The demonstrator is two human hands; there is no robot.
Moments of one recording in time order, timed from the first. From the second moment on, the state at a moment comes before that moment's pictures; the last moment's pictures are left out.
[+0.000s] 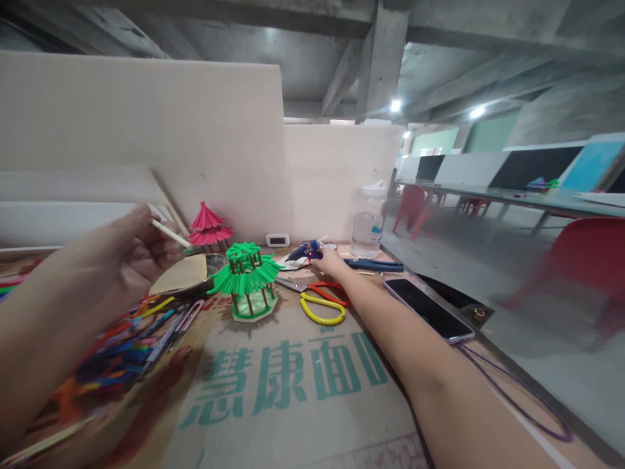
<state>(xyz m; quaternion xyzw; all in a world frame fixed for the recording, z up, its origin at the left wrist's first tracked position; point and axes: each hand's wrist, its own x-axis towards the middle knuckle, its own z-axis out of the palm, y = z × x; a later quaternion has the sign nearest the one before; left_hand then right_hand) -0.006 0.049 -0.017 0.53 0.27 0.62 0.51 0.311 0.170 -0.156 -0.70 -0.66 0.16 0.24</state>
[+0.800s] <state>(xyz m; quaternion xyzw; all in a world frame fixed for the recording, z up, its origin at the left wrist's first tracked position) -0.017 0.048 -0.011 0.56 0.24 0.61 0.50 0.250 0.094 -0.107 -0.40 -0.74 0.33 0.42</state>
